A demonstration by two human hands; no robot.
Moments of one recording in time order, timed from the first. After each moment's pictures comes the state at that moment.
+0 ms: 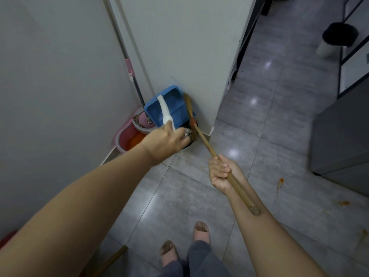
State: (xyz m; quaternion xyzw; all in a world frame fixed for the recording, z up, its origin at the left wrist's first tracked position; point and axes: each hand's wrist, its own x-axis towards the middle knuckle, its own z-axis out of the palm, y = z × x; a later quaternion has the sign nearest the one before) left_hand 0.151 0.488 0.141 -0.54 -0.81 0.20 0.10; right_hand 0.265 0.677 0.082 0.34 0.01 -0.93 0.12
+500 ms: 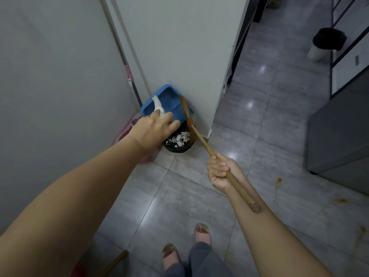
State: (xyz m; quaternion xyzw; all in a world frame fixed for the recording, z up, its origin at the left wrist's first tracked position) left_hand 0.139 0.474 0.177 -0.47 -0.86 0.14 0.15; right_hand 0.273 0.671 0.103 0.34 0.03 -0.93 0.12
